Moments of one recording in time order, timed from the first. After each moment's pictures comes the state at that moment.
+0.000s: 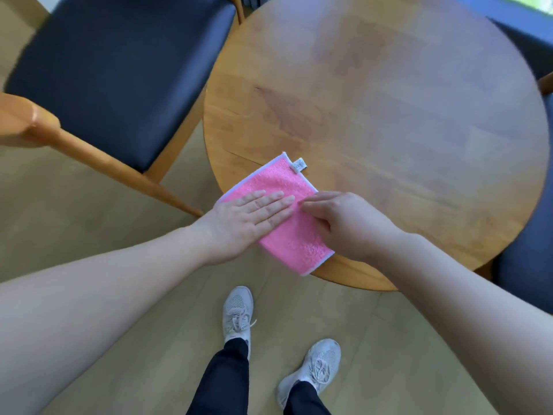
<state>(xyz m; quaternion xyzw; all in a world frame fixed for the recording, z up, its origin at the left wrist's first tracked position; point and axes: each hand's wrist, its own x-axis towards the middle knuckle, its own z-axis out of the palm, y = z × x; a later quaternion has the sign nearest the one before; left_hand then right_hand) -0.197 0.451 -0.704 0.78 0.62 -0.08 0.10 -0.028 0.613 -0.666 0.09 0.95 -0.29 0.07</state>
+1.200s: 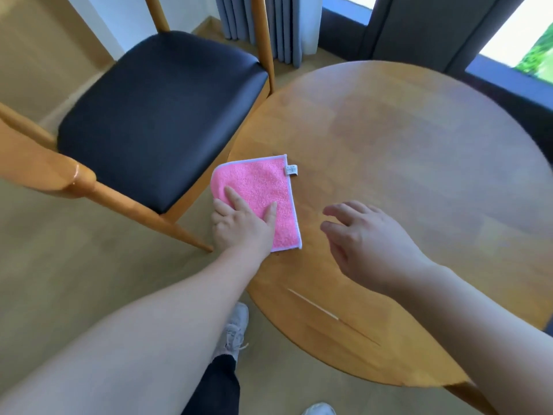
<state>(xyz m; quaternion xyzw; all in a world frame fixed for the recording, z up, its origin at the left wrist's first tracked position) -0.214 0.546 -0.715 0.13 0.98 -0.01 0.13 -0.067 0.678 -0.628 0.03 0.99 -0.11 -0.02</state>
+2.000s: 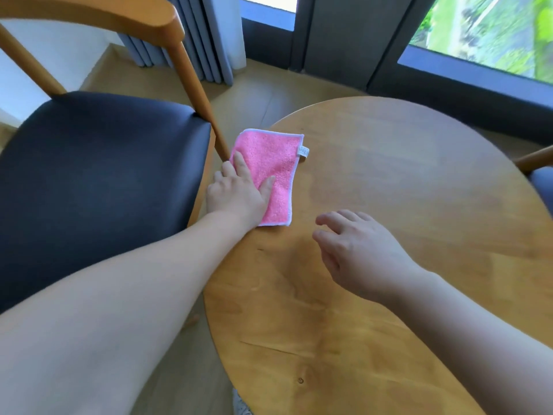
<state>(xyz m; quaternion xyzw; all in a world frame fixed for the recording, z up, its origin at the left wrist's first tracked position) -0.394 0.710 -0.720 0.42 0.90 0.00 0.13 -0.179 0.748 -0.646 0.18 0.98 -0.10 0.00</state>
